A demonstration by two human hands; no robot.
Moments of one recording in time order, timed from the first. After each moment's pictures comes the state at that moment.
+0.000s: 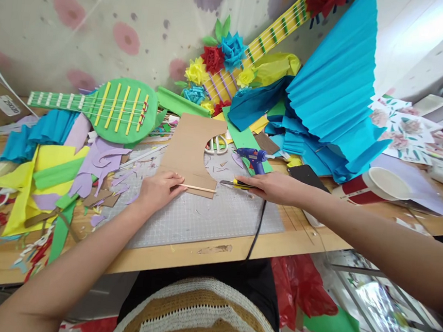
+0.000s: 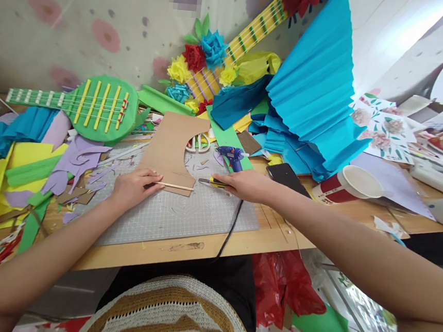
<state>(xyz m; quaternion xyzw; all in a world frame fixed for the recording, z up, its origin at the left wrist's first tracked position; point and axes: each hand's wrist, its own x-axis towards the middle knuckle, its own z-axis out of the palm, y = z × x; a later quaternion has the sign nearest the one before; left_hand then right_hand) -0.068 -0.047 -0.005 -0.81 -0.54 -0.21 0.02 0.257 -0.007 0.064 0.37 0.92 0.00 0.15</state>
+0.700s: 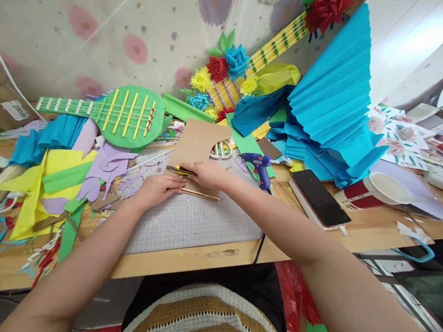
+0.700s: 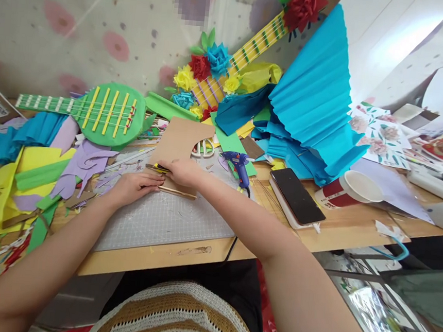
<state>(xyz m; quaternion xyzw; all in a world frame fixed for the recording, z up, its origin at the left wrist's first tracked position) -0.106 -0.025 -0.006 -0.87 -0.44 -0.20 -0.11 0.092 0.029 0.039 0.34 0.94 -0.06 0.00</state>
